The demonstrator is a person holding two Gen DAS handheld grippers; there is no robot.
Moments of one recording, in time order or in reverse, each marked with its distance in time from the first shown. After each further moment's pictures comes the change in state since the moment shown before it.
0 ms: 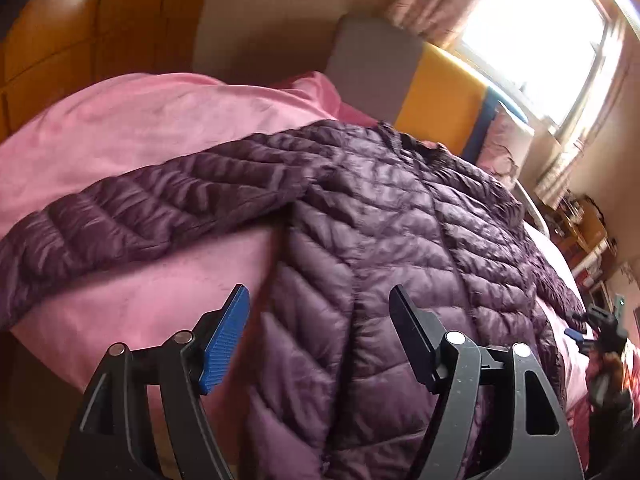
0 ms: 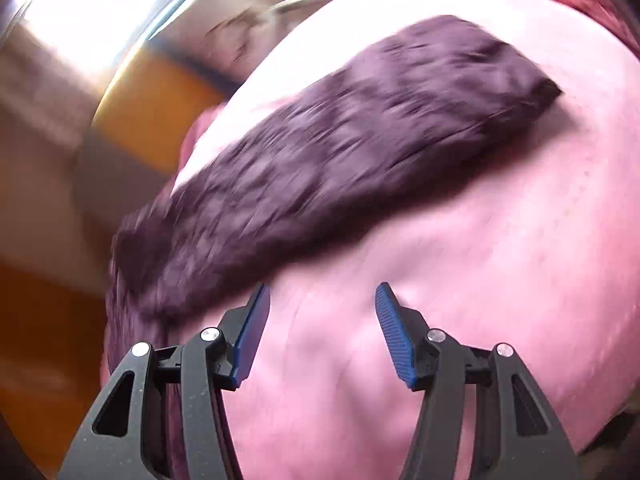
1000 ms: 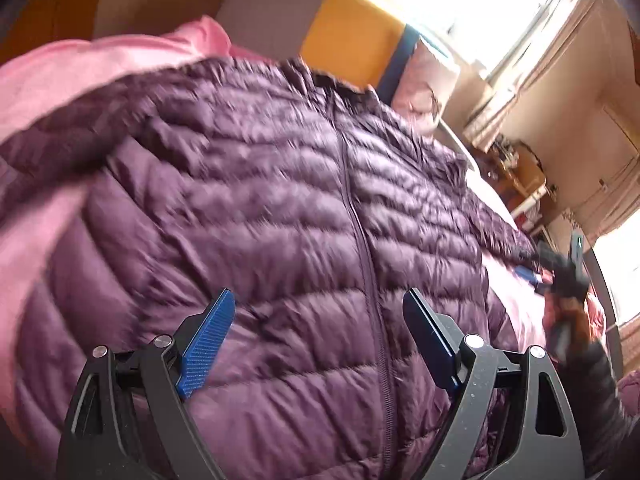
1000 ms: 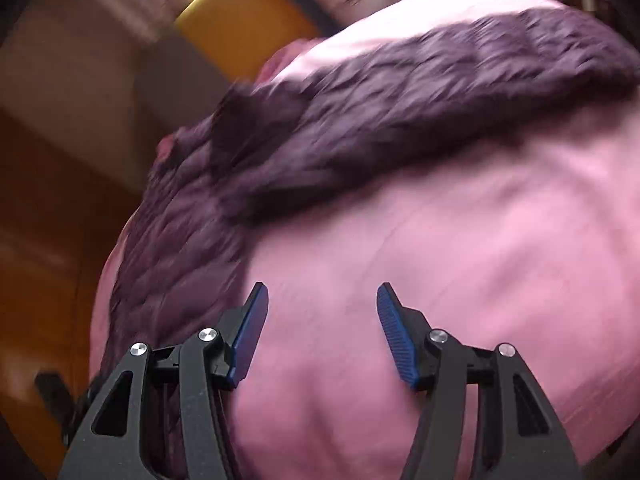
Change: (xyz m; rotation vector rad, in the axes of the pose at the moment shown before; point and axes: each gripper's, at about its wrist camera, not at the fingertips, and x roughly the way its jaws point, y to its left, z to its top) left arm 0.083 -0.113 -0.020 0.085 0.152 -0.258; right arm 0.018 0.052 -0.079 -0.461 0.264 0.176
